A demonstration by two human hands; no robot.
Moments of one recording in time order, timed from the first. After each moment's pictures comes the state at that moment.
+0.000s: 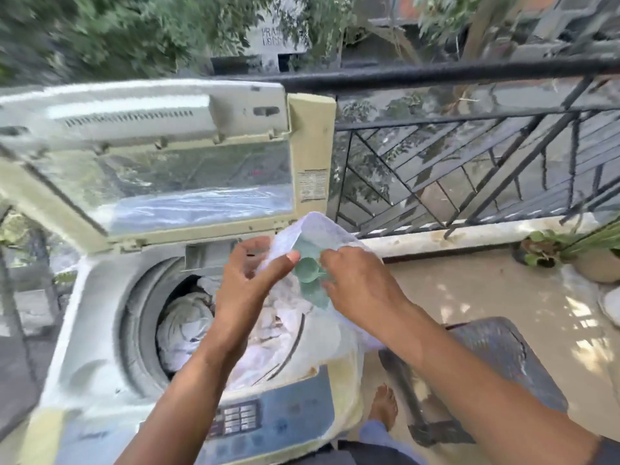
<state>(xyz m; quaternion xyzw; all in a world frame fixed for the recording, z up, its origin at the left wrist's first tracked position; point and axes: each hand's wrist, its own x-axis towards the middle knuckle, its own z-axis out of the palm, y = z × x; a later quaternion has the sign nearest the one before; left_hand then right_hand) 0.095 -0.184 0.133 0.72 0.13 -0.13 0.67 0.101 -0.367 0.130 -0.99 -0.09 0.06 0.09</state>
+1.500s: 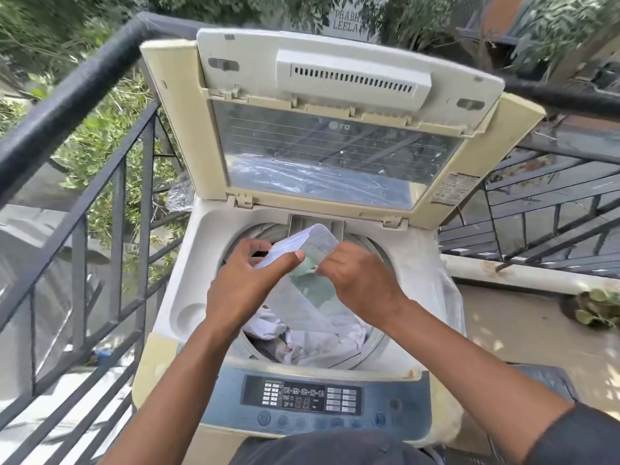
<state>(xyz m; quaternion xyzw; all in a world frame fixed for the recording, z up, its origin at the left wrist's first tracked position) 0.090 0.018 0.091 0.80 0.26 -0.11 0.52 0.140 -0.192 0.055 -0.92 -0.36 -0.07 0.11</state>
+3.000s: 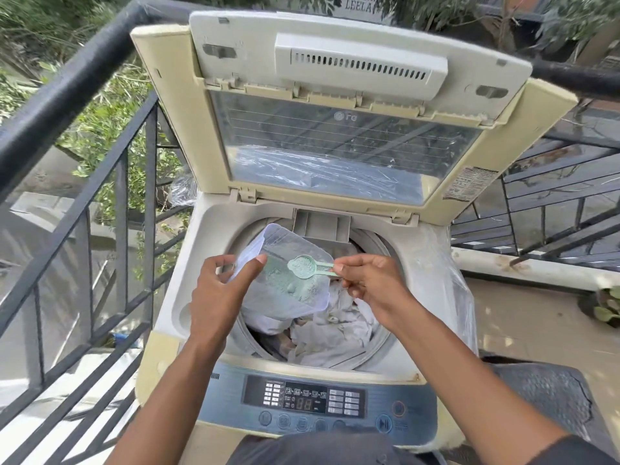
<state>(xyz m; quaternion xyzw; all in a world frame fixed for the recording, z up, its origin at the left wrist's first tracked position) 0.077 0.043 0.046 0.73 0.36 -0.05 0.58 0.144 -0.200 0.037 -0.65 0.22 0.24 0.69</state>
